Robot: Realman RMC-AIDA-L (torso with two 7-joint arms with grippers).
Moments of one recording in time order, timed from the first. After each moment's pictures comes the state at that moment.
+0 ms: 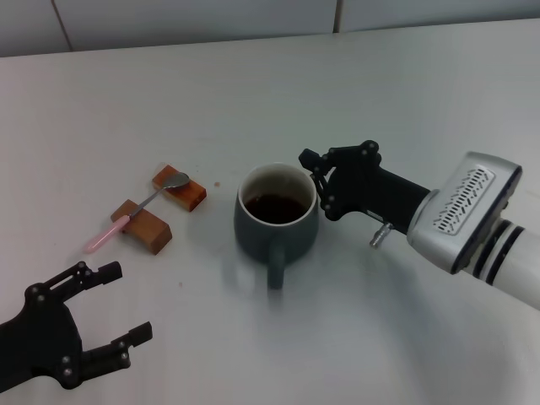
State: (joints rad) left arm -0.14 -2.05 0.68 0.50 1.84 1.77 -0.76; right arm 0.65 2.09 -0.05 0.19 -2.02 -1.06 0.08
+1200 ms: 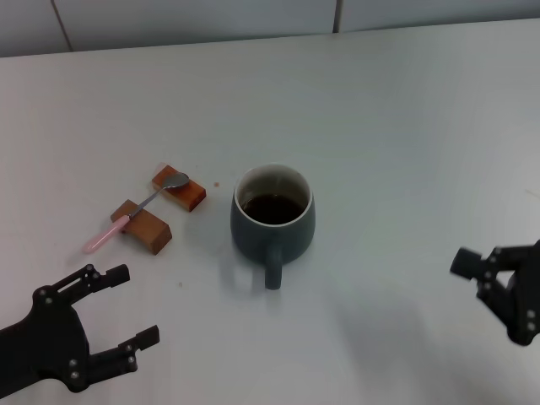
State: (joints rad) left arm -0.15 -2.06 0.69 0.49 1.84 1.77 -0.76; right arm 0.26 2.07 -0.23 -0.43 -2.15 -1.91 0.76
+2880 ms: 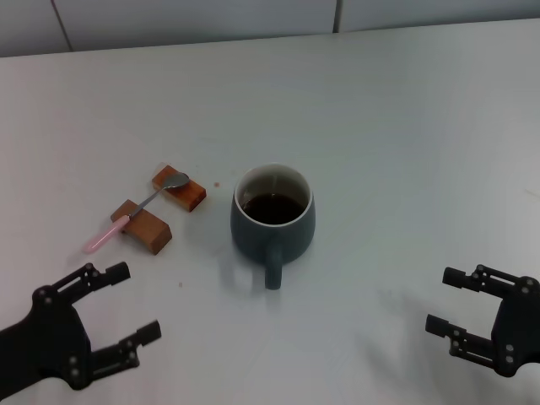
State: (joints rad) left arm -0.15 -2.06 0.67 0.46 1.83 1.78 -0.77; right arm 0.25 2.08 -0.18 -0.42 -2.31 -1.77 0.67
